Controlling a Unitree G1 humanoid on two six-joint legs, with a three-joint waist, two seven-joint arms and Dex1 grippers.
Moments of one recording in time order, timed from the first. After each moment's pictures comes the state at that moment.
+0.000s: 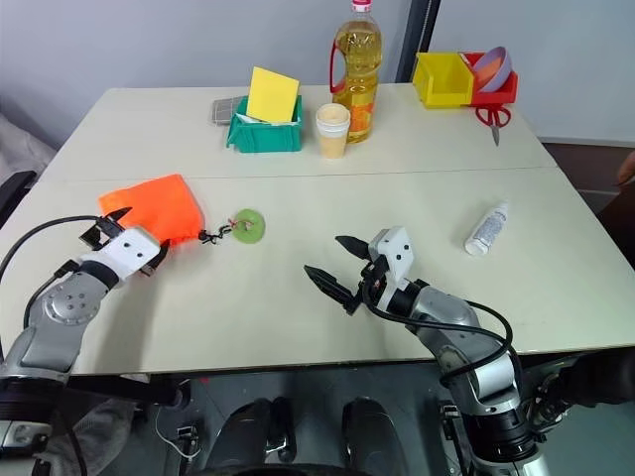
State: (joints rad) left arm -0.18 0.72 0.10 0.17 0.32 -0.06 -0.27; right arm -0.13 -0.37 0.07 -0.42 0.51 0.47 0.62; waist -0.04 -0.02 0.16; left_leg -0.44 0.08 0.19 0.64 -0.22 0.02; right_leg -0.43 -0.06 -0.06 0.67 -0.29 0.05
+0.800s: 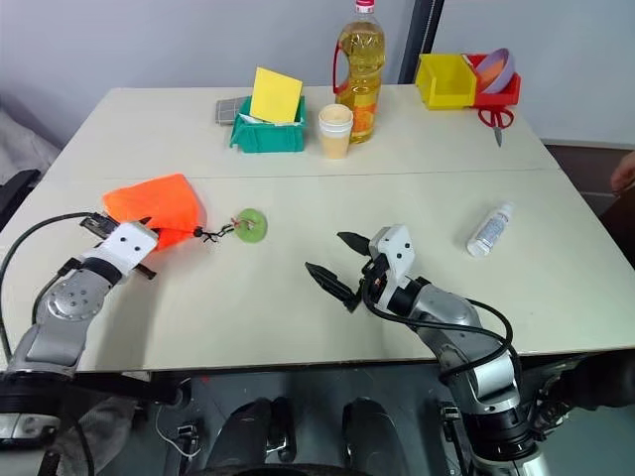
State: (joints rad) left arm -0.21 0.63 0.11 0.14 0.14 -0.09 -0.33; right arm -0.14 -0.37 0.07 -0.41 0.48 0.44 0.61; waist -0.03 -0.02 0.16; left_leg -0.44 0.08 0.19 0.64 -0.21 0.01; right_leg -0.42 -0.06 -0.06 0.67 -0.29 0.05
